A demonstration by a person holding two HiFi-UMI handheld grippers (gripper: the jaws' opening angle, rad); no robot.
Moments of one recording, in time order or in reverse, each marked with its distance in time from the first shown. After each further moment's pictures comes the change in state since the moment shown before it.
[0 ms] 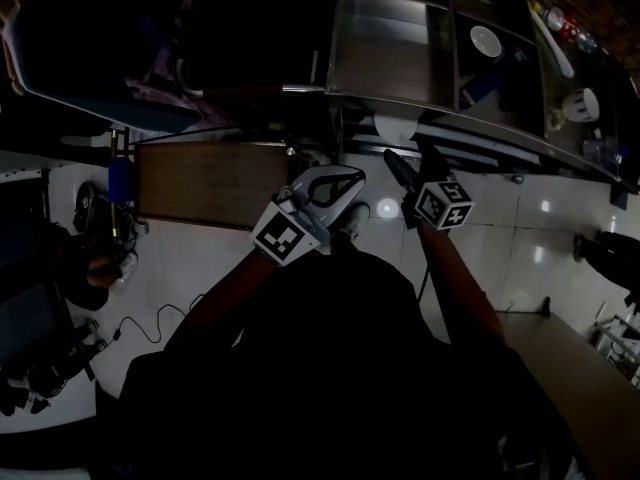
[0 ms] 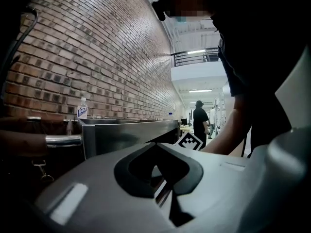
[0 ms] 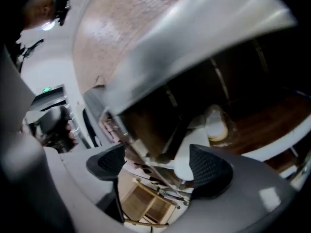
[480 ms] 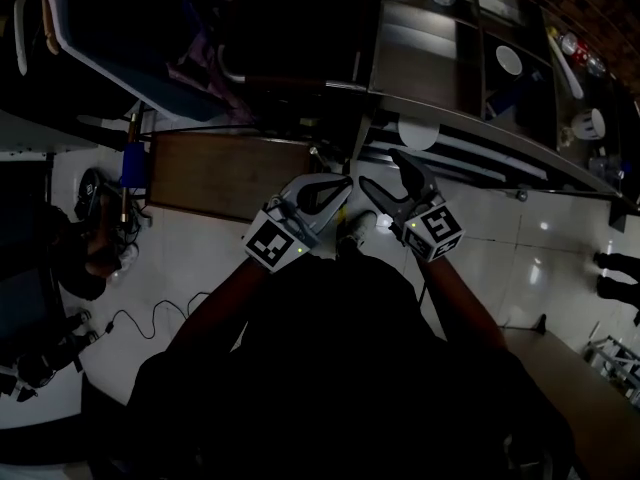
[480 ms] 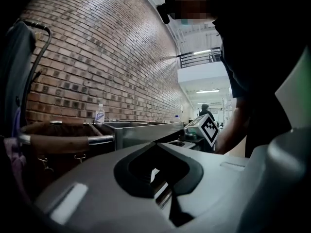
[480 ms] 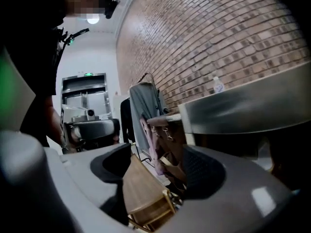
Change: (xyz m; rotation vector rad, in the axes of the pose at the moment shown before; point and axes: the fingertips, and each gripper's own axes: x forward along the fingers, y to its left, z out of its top) left arm -0.086 0.014 0.006 -0.027 0.002 0.102; right arm -0.003 0.177 0.021 -0.327 -0.038 0.307
